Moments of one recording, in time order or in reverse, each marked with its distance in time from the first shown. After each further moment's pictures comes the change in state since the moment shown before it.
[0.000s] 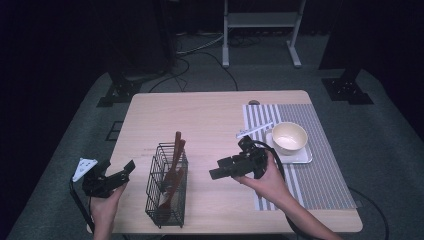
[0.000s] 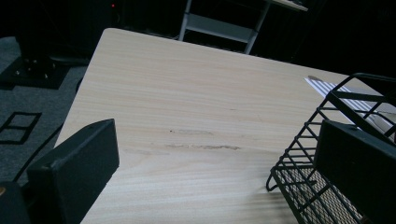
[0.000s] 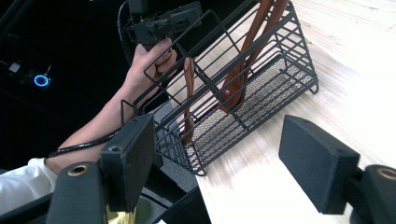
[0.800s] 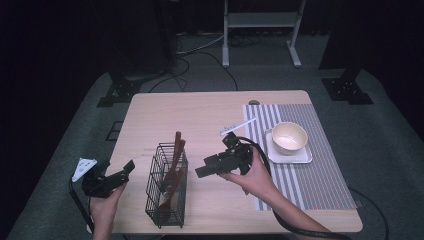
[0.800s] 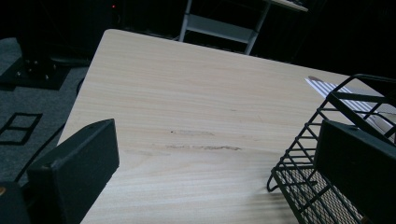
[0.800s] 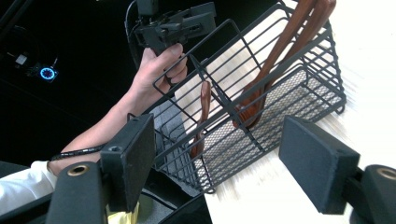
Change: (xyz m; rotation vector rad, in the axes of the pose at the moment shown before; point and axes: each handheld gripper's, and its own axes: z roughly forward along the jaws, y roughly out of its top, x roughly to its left) left arm 0.000 0.001 -0.001 -0.002 0.000 0.003; right arm 0.008 0.022 0.028 0.030 0.033 -0.034
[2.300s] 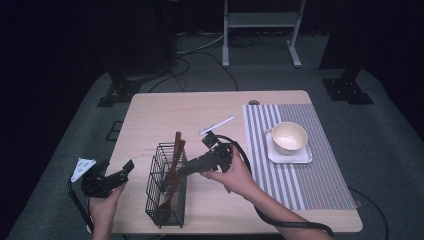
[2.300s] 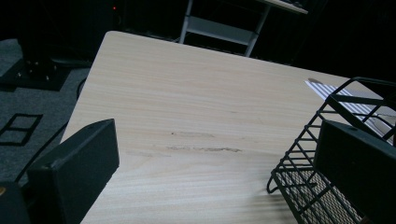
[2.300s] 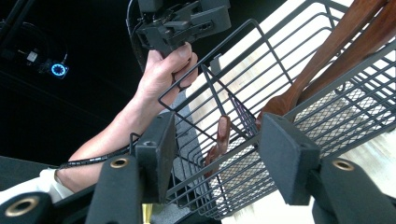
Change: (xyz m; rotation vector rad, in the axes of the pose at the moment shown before) left arm 0.000 0.001 -0.001 -0.010 0.002 -0.009; right arm 0.002 0.020 0.044 0.064 0.052 0.034
